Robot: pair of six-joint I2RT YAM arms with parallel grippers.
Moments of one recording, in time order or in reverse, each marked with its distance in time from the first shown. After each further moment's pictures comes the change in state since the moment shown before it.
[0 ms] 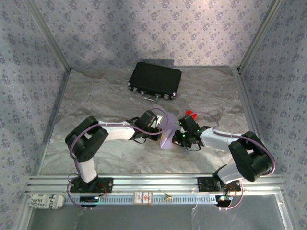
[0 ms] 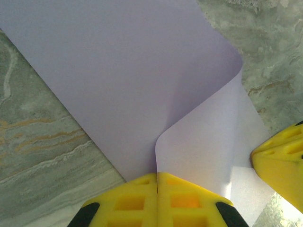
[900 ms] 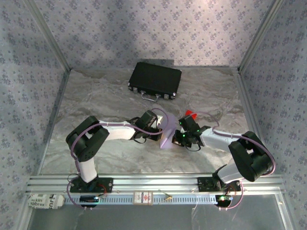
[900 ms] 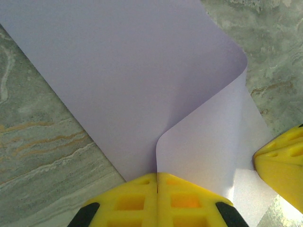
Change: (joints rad) left arm 0.000 0.007 0.003 0.003 0.000 0.003; right arm 0.000 0.000 0.000 0.000 0.000 0.000
